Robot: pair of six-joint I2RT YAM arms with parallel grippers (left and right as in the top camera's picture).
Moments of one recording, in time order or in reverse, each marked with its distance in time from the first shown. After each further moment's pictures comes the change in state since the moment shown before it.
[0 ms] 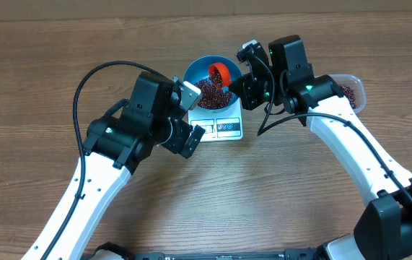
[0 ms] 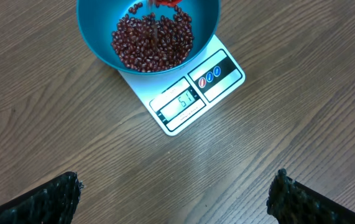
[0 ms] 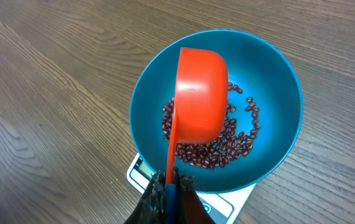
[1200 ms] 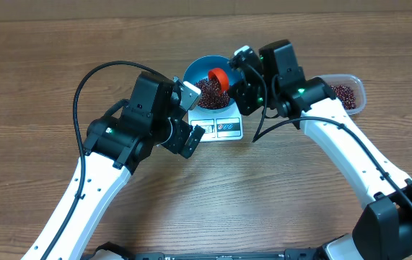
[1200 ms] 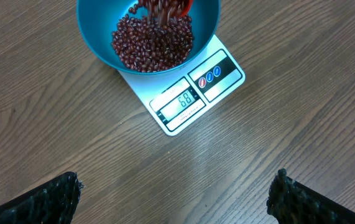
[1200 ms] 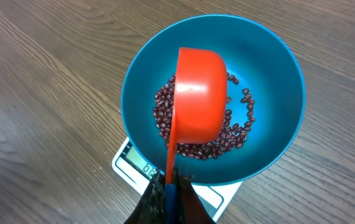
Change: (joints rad) left arm 0.000 0.000 0.000 0.000 0.000 0.000; right arm 0.058 0.000 0.000 -0.033 0.108 -0.066
